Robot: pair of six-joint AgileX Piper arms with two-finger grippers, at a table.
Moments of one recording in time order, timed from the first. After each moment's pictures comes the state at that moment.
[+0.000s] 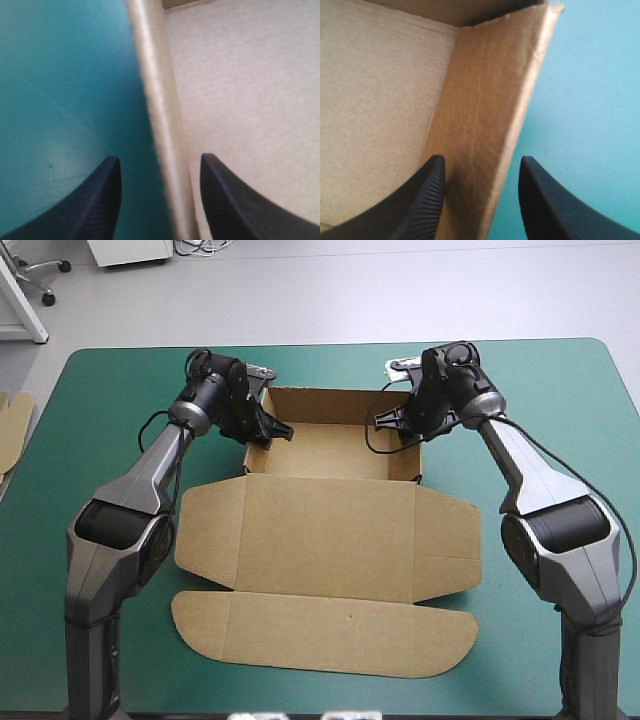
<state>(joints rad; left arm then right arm) -0.33 2.18 -2.07 -0.02 1.21 0.04 0.33 2.13 -2.07 0.00 1.23 0.13</state>
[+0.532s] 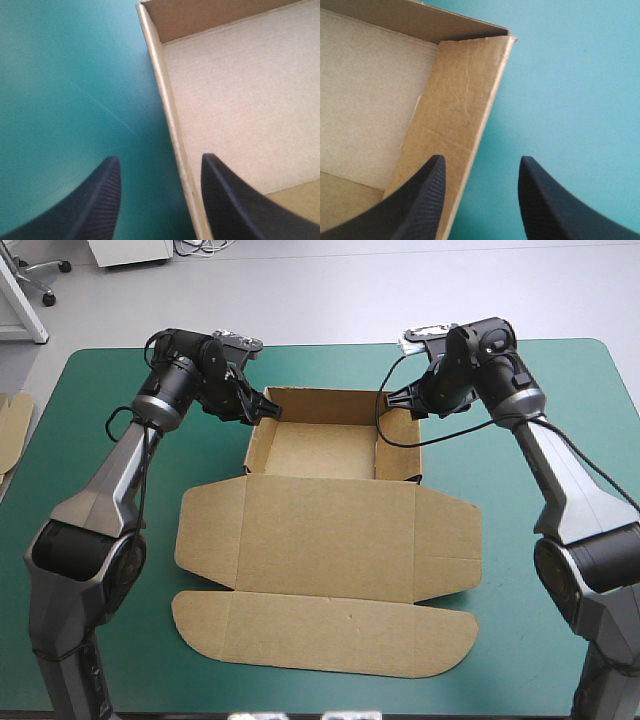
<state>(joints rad) -0.33 1.98 -2.05 -0.01 1.24 0.08 0.33 1.92 -2.02 -0.02 1.24 0.10</state>
